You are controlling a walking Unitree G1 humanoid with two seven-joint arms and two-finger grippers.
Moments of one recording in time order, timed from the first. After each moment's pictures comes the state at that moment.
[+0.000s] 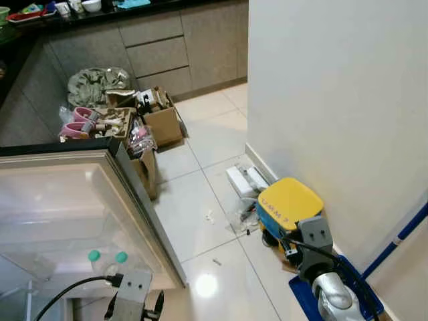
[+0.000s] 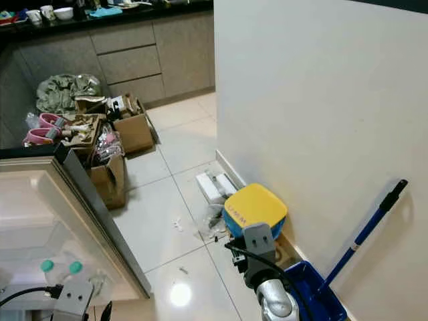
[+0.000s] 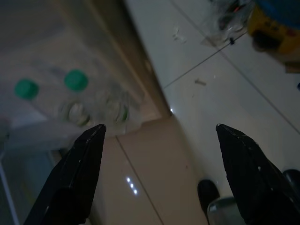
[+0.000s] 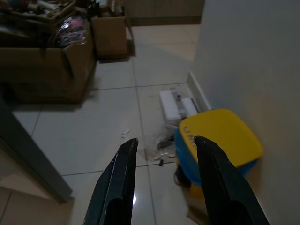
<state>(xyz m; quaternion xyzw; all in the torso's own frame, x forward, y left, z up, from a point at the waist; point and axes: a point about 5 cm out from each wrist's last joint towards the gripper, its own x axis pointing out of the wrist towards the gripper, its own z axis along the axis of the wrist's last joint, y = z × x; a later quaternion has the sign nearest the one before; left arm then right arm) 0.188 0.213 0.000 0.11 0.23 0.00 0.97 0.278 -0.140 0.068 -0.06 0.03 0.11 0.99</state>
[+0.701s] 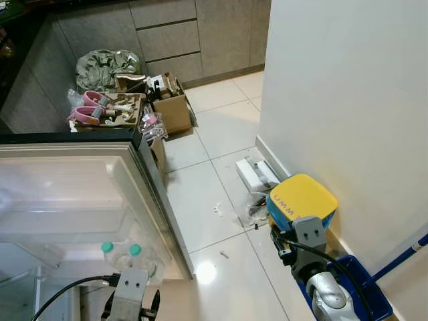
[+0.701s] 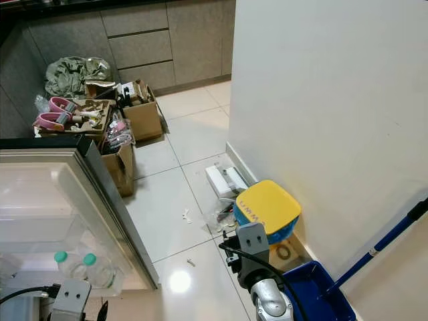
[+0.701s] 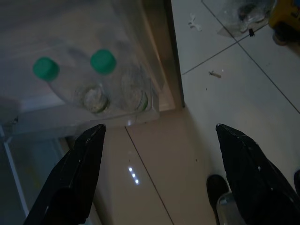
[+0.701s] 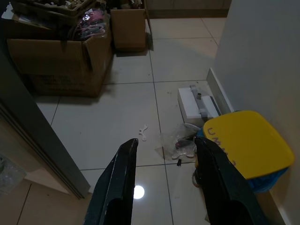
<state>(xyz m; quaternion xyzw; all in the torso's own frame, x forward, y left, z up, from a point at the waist) 0.195 0.215 0.002 0.11 0.23 0.01 0.97 0.278 -0.138 0.069 -0.06 0.03 0.11 0.99</state>
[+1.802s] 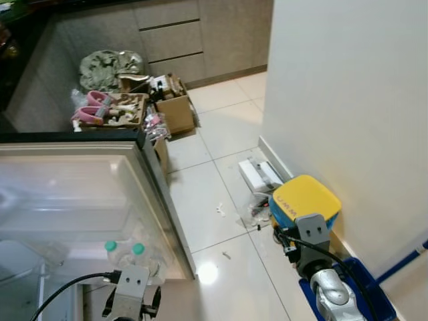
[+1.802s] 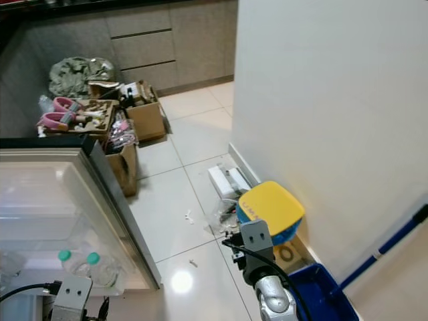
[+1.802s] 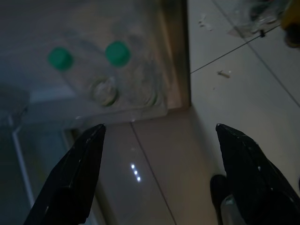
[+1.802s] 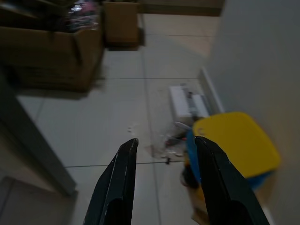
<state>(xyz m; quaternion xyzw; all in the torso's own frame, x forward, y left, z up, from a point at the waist) 0.195 0.214 0.001 0.11 0.23 0.01 0.97 0.283 -0.148 0.068 -0.09 0.03 0.08 0.99</state>
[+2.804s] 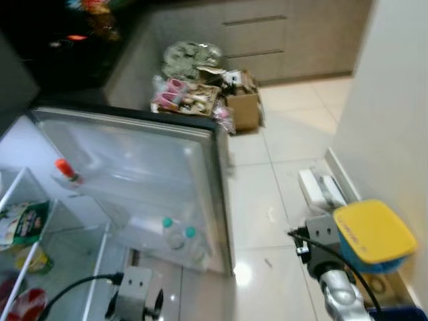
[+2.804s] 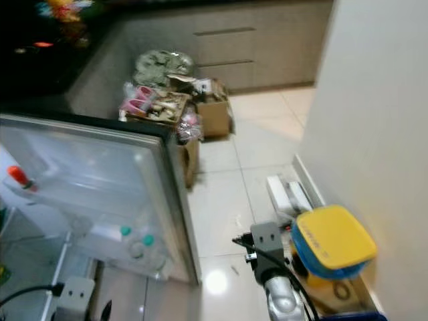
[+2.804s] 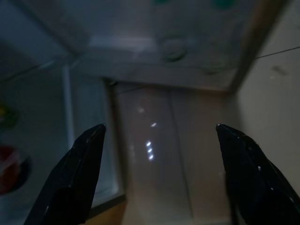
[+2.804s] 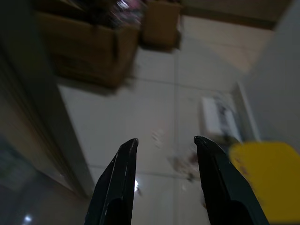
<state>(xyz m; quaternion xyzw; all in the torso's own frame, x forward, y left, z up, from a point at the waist) 0.196 0.215 0.001 0.10 0.23 0.01 0.97 0.289 -0.157 0.067 -0.10 0.05 0.03 0.99</state>
